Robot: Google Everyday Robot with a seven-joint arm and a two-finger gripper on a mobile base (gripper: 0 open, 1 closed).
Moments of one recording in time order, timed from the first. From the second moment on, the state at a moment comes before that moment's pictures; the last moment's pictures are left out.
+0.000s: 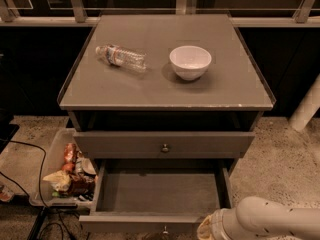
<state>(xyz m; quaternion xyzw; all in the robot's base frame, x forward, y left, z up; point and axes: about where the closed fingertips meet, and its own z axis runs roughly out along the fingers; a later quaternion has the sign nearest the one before) 0.345 -0.161 0.447 -0.63 0.75 0.12 0.19</state>
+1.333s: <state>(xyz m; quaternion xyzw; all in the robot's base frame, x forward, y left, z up) 0.337 -0.157 0.415 -0.63 0.74 0.13 0.18</state>
